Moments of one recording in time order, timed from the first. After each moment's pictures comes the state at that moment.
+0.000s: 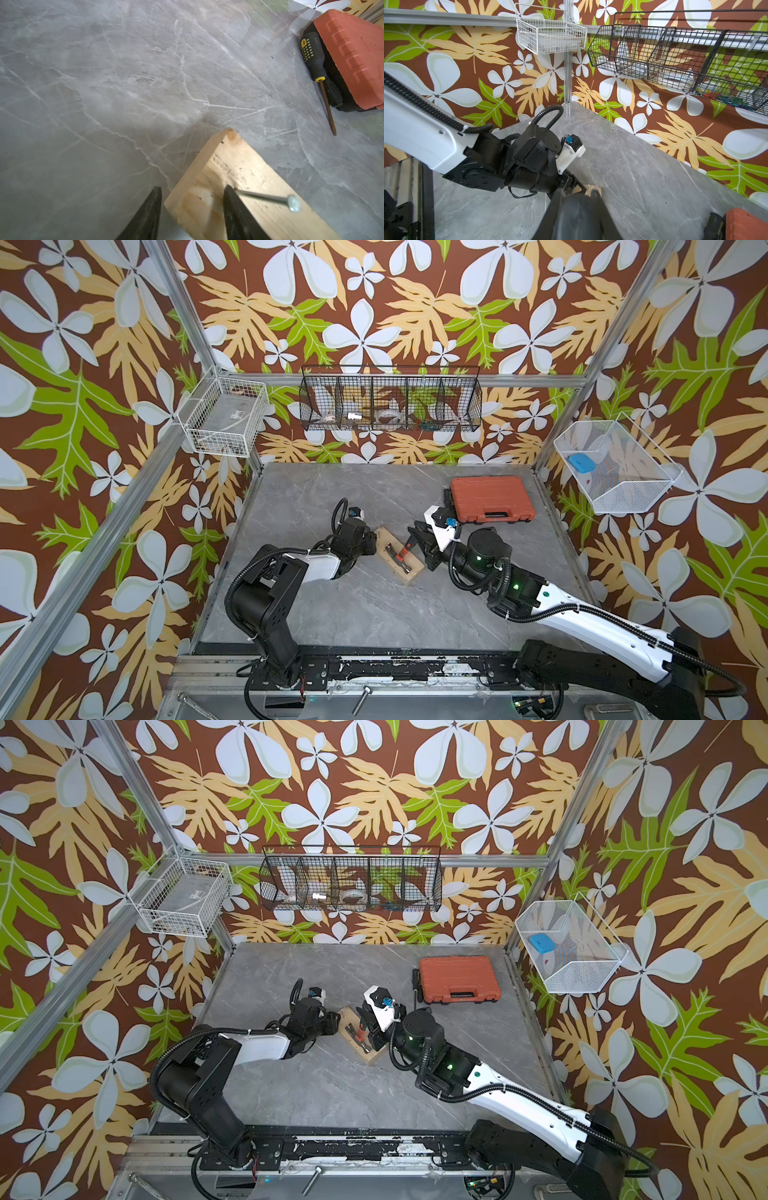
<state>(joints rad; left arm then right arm) -0.48 1.72 0.74 0.27 -0.07 -0.48 0.90 1.05 0.81 0.15 0.10 -0.02</state>
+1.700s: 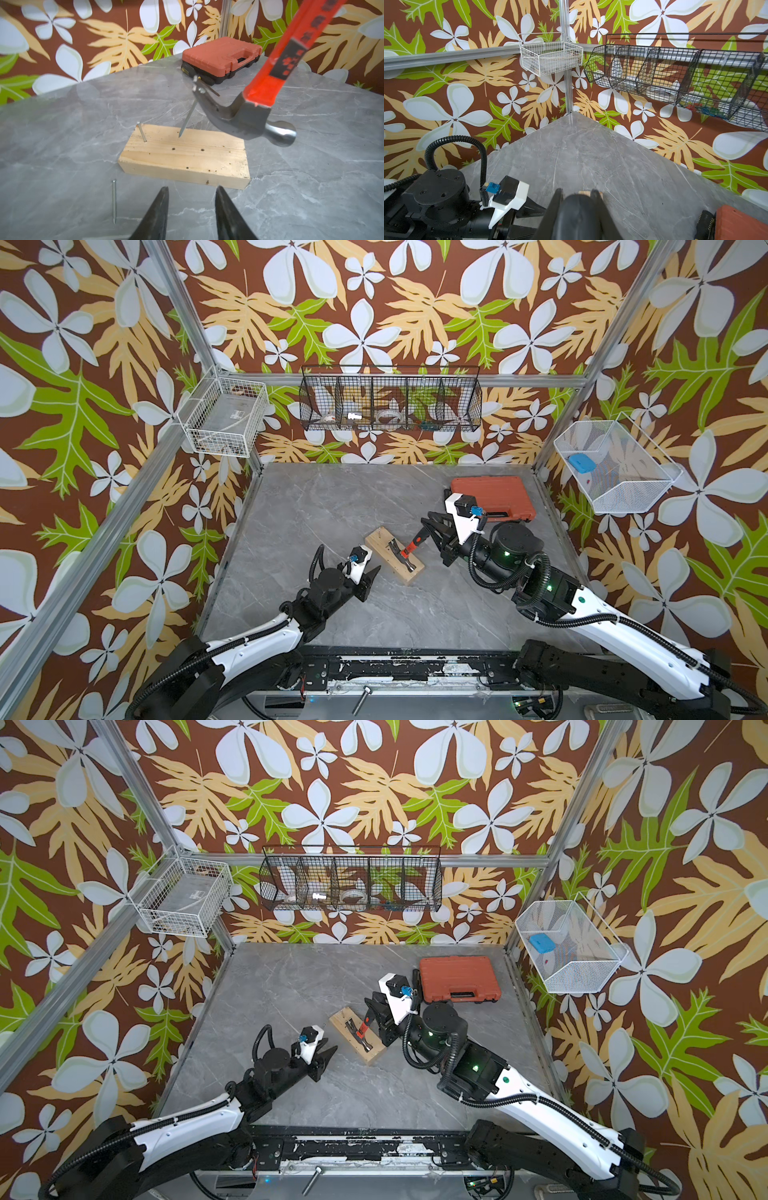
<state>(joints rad) -0.75 0.99 0.21 0.54 -0.08 0.02 0.90 0.98 1.00 -0.10 0.09 0.05</state>
